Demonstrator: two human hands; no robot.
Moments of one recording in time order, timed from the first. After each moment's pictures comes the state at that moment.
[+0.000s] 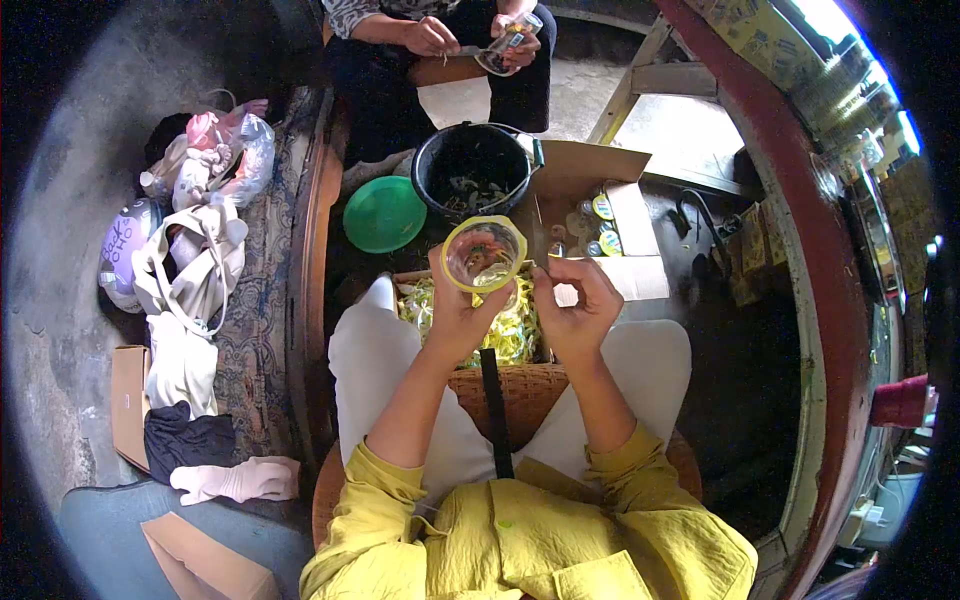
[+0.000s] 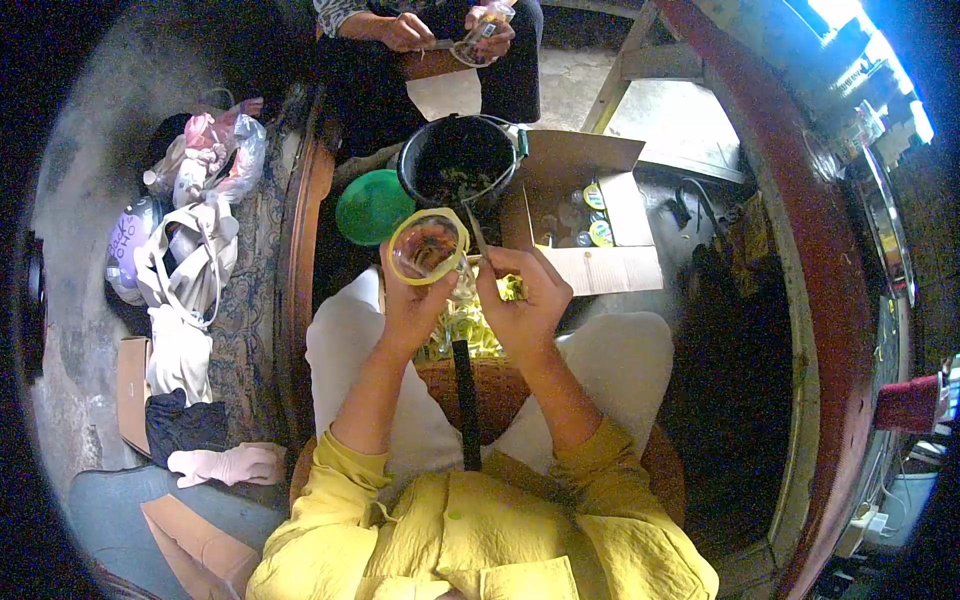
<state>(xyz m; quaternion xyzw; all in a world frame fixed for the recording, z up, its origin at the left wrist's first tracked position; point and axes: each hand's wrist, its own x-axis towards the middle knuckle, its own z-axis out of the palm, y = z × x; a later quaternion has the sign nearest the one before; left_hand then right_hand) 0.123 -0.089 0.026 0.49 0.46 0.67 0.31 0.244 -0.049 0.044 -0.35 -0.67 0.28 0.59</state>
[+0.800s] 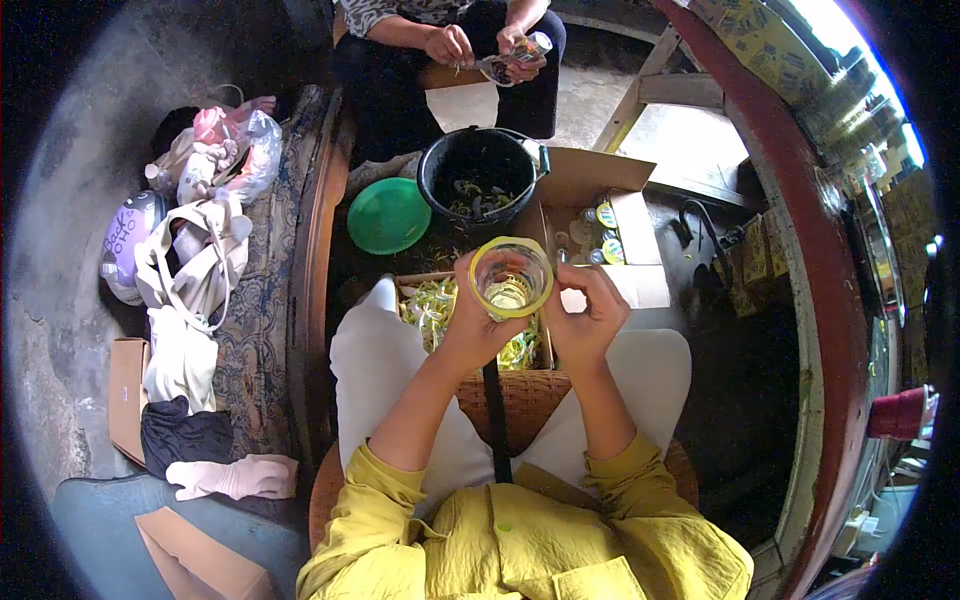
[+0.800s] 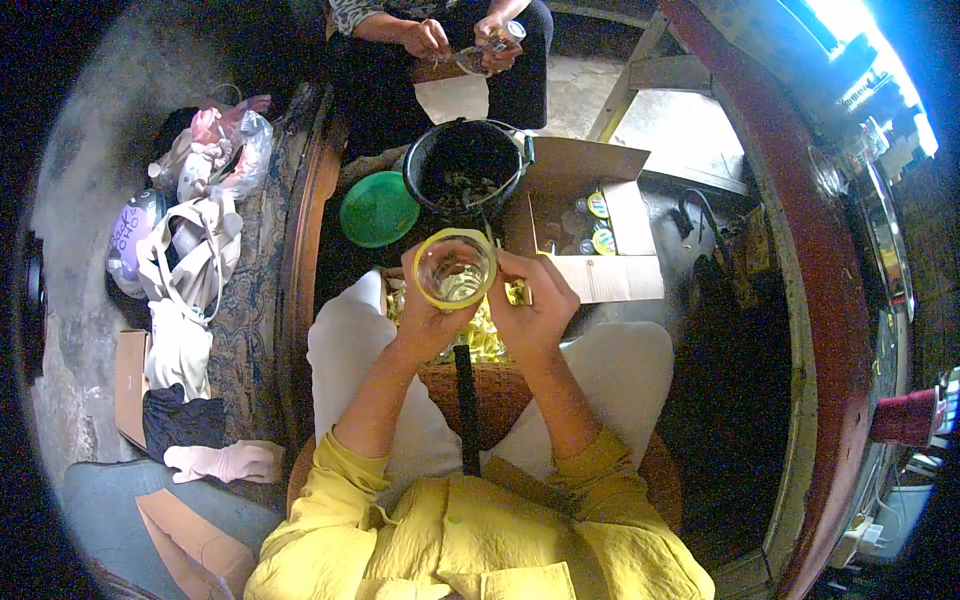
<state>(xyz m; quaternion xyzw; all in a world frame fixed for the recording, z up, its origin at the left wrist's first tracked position) 0.127 -0.087 0.015 0.56 0.44 0.64 0.29 0.247 -0.046 0.048 -0.34 -0.70 0.22 0.59</state>
